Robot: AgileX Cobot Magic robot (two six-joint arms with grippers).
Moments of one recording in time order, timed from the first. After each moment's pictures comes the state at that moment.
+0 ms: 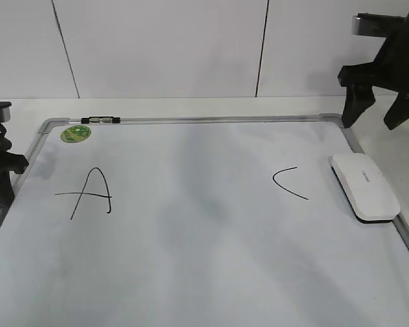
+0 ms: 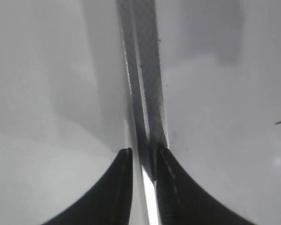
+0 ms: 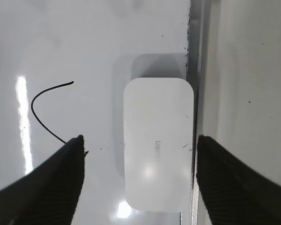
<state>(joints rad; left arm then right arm) -0.01 1.91 -1.19 -0.15 0.83 0.16 0.06 1.91 -1.66 0.09 1.22 0.00</state>
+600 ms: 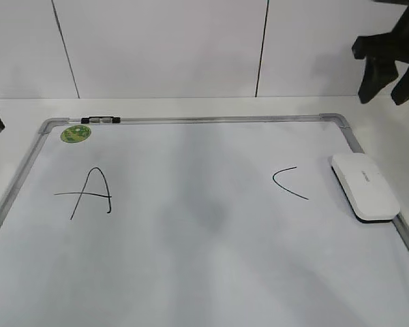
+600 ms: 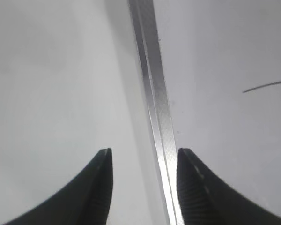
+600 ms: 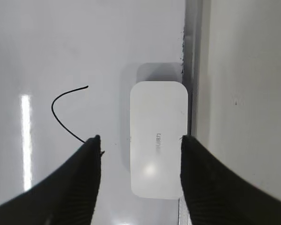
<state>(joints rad) -0.01 1.82 -1.34 -0.08 1.07 0.16 0.06 1.81 -1.66 0.09 1.23 0.00</state>
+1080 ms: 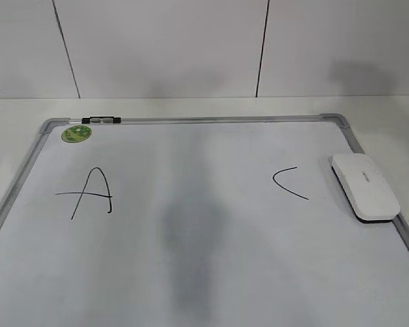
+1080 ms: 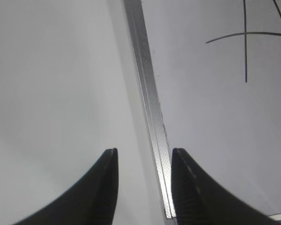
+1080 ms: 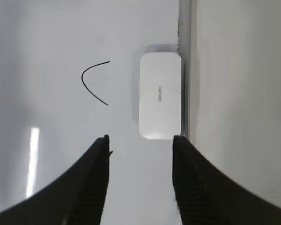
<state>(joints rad) -0.01 1.57 -1.30 -0.08 1.21 0.16 0.06 1.40 -1.45 0.10 1.24 0.00</state>
